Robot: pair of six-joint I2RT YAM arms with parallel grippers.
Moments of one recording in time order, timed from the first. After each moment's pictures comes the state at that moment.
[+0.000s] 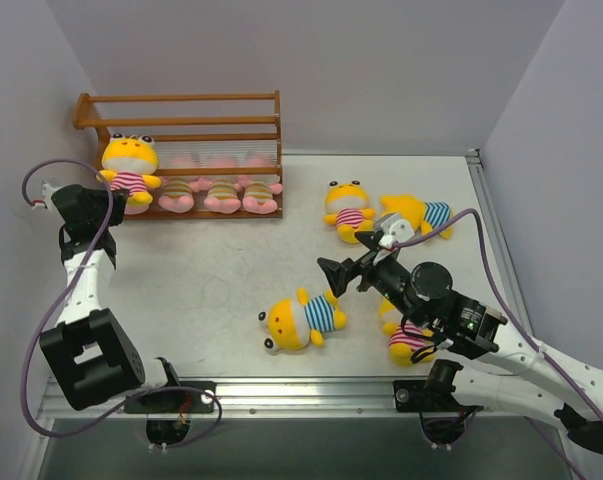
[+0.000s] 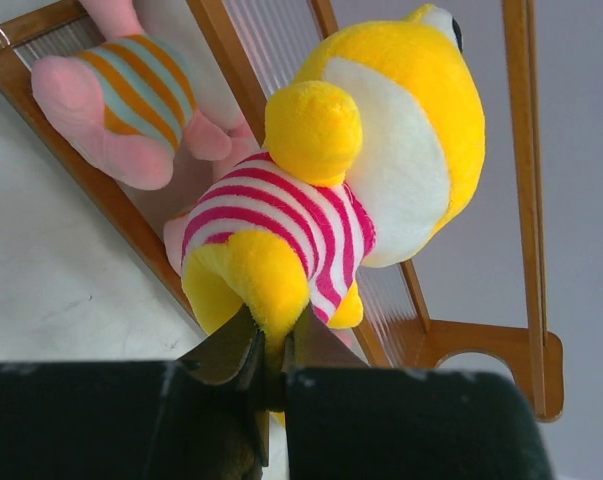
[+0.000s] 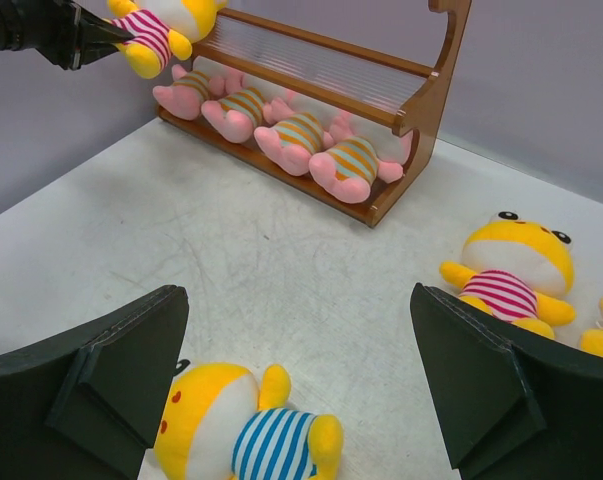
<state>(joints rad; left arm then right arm) 0.39 1.31 0.93 0.07 0.14 -1.06 1.06 0.77 0.81 -0.08 0.36 0.08</state>
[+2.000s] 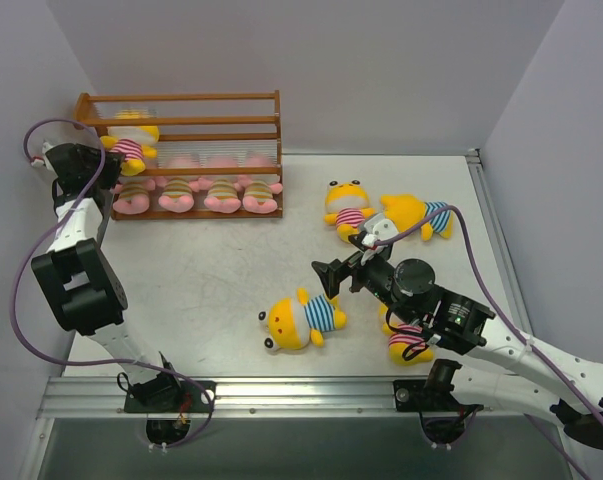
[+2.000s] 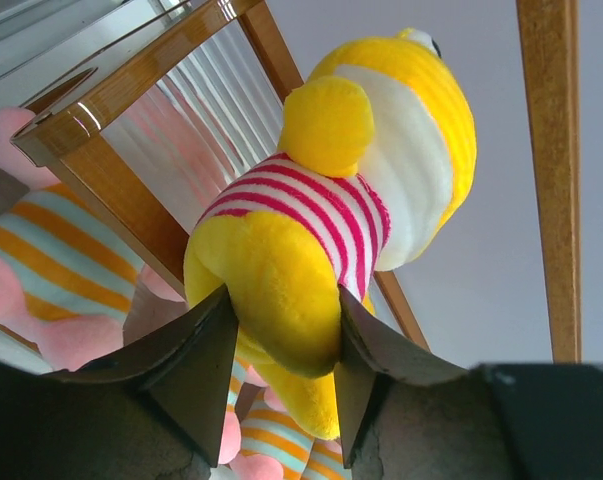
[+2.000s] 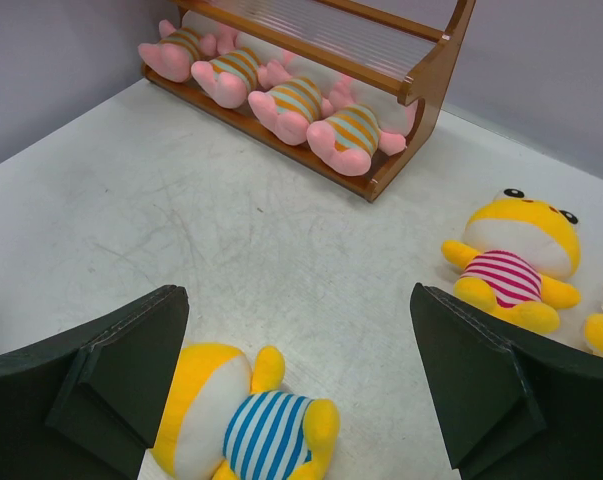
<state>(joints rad) 0.40 1.81 1.41 0.05 0.22 -0.99 1.06 0.83 0.81 -0.09 0.36 0.07</state>
